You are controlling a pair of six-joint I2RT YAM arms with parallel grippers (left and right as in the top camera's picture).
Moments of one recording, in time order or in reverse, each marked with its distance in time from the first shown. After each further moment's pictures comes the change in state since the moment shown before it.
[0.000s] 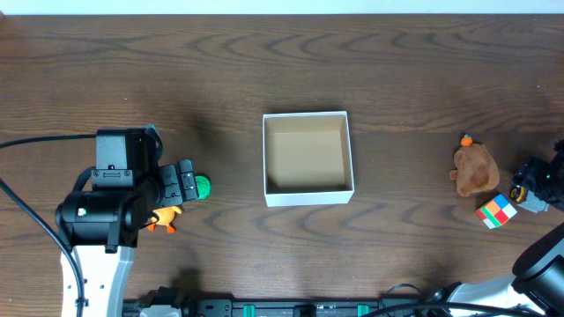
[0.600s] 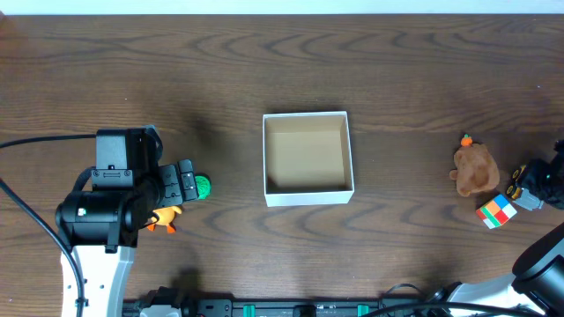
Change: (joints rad) left arm 0.000 0.000 0.000 0.000 0.000 0.000; right arm 0.000 0.000 0.000 -0.001 -0.004 0.008
